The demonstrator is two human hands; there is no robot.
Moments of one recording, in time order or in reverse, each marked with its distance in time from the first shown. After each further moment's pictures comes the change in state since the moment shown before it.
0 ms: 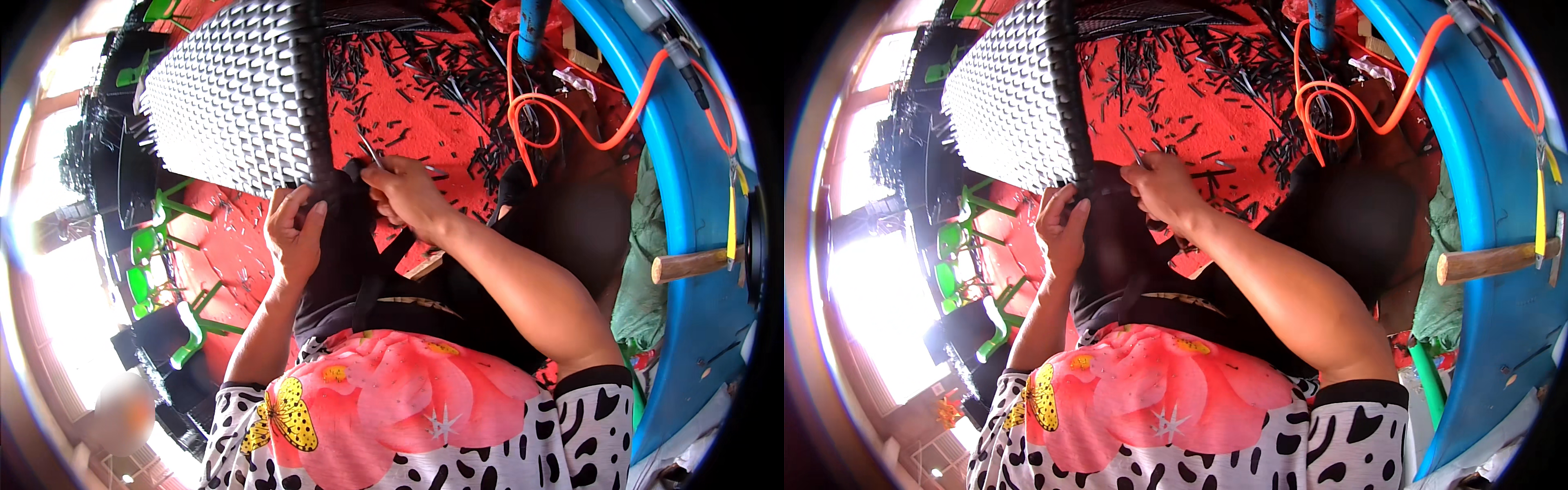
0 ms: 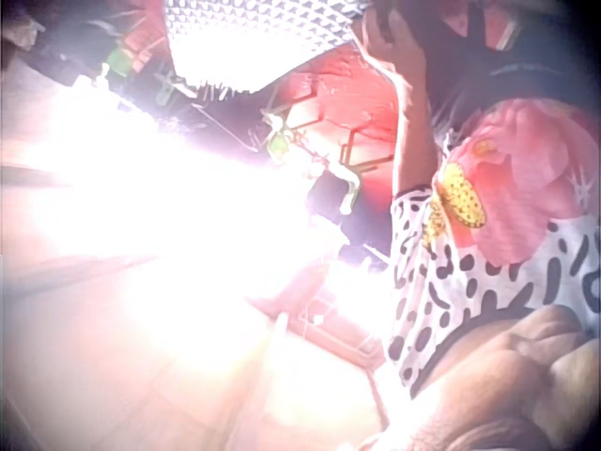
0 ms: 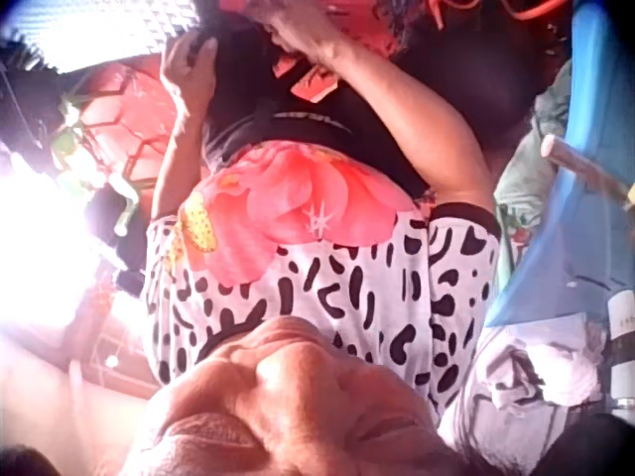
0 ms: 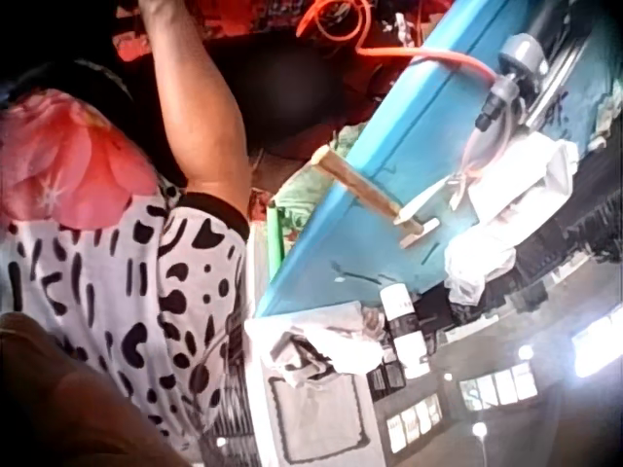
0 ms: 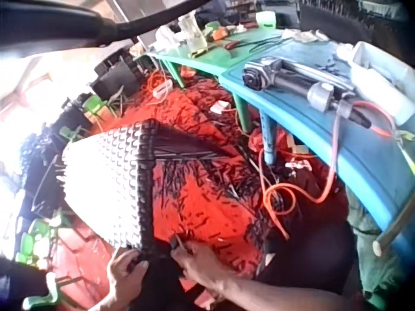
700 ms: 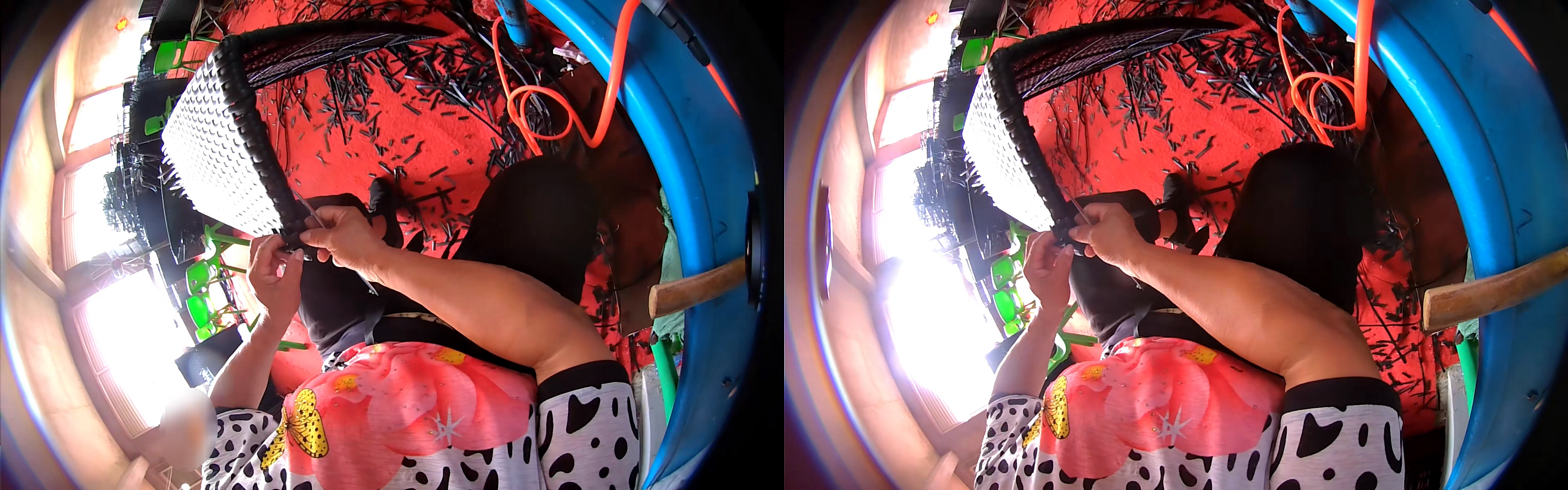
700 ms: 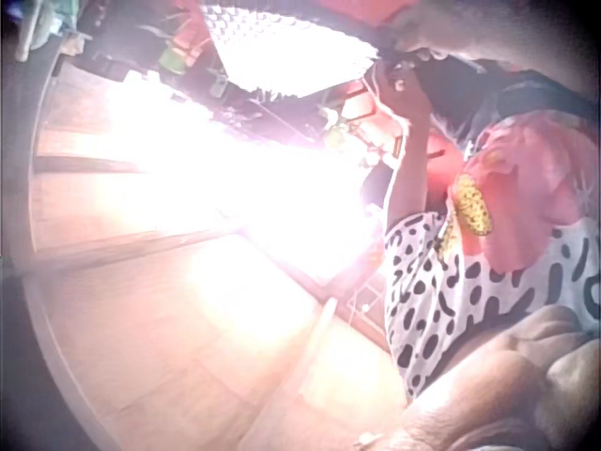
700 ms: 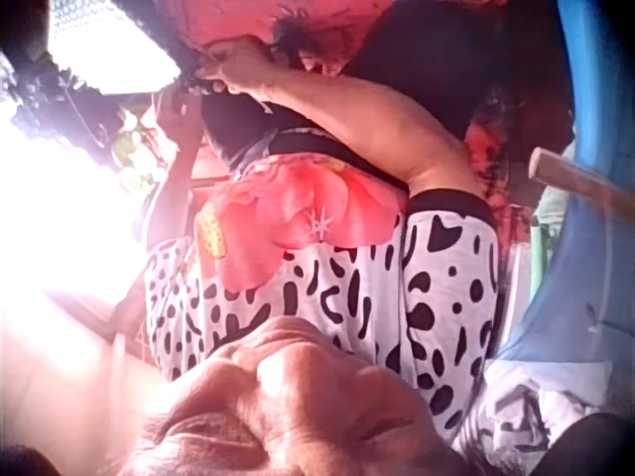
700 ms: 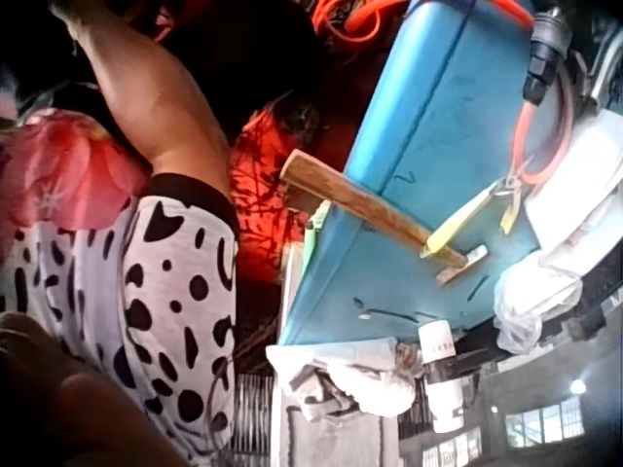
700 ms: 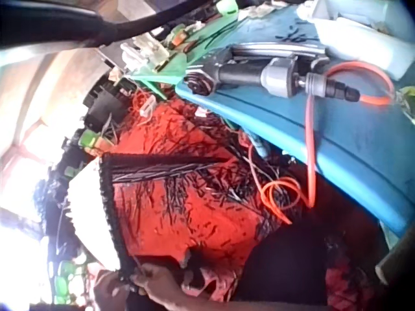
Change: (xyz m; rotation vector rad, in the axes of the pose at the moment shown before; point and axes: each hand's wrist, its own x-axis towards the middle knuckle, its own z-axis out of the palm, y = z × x) left_hand 0.007 0.018 -0.020 0.046 -0.079 -0.009; right_hand 0.017 0.015 0.032 0.271 -0.201 -0.114
